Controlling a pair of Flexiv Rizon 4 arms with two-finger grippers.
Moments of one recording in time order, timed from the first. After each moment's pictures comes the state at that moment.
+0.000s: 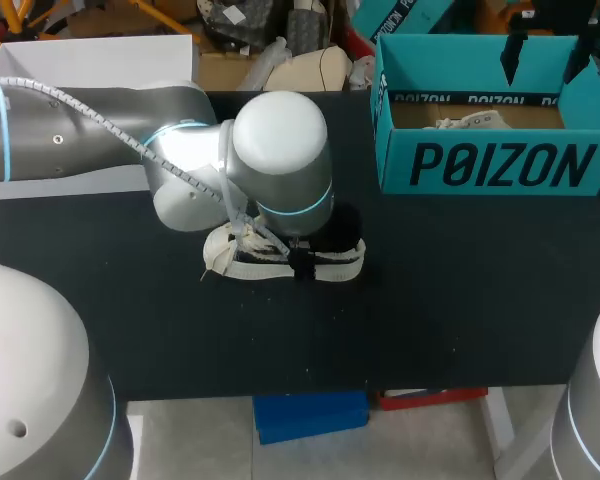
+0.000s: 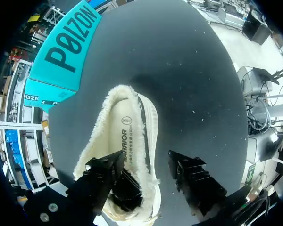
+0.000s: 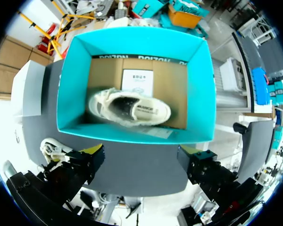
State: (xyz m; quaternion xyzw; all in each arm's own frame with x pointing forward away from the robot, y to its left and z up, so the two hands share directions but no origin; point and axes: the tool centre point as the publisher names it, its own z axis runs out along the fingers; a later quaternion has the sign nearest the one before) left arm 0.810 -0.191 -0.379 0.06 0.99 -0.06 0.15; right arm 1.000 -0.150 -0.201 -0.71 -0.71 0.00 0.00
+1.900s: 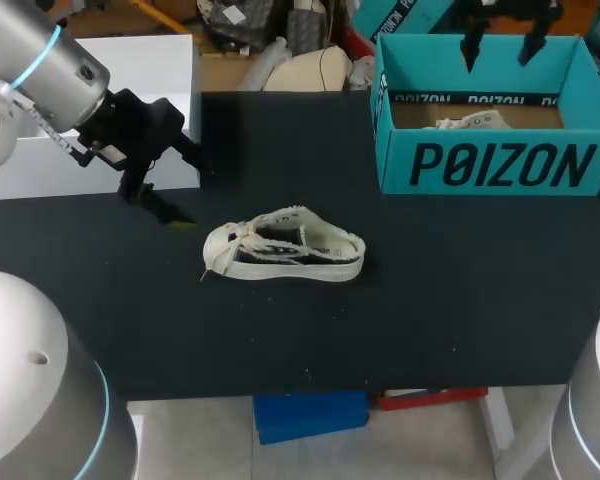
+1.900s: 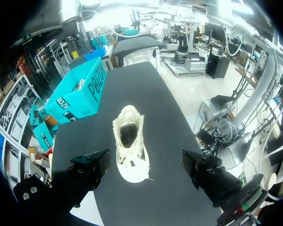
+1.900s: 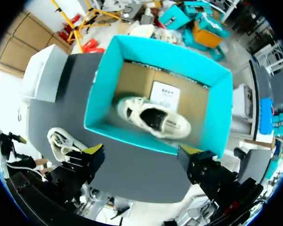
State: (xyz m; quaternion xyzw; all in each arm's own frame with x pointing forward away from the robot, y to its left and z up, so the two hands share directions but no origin) left arm 0.801 -0.036 -0.237 0.11 0.94 -0.32 0.03; right arm 1.007 -0.062 -0.177 -0.61 -0.79 -0.04 -0.01
